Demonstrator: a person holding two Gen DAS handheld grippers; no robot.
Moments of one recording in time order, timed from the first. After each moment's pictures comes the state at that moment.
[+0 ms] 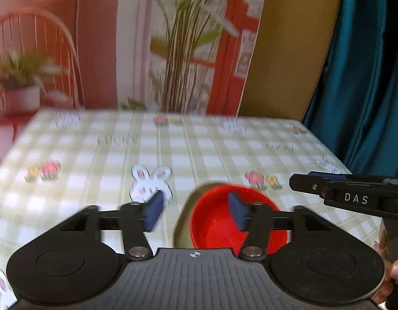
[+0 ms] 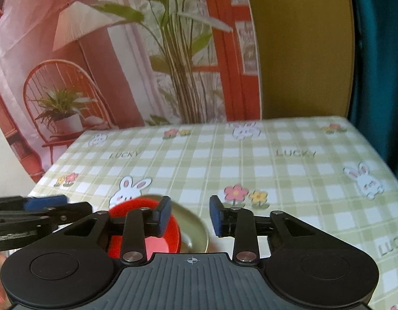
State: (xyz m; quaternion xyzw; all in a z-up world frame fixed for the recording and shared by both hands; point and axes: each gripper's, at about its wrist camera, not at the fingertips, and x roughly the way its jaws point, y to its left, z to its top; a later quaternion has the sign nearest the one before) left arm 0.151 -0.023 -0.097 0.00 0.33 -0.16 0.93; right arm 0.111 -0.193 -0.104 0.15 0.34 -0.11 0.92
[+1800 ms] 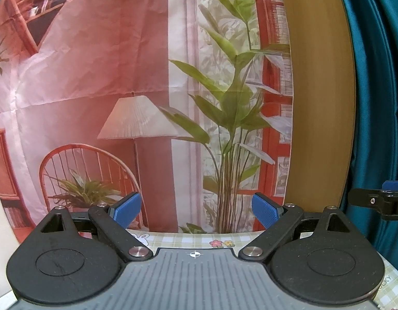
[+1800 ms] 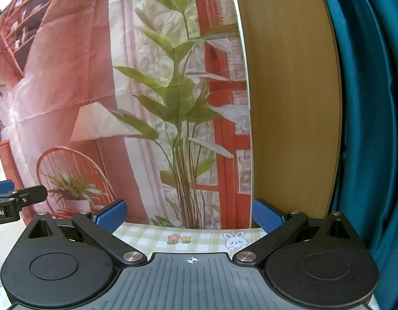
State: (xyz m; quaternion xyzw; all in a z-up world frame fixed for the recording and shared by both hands) left arm 0.118 -0.011 0.068 0.04 0.12 -0.04 0.99; right arm 0.100 -0.190 0.061 0.10 0.18 -0.13 0.97
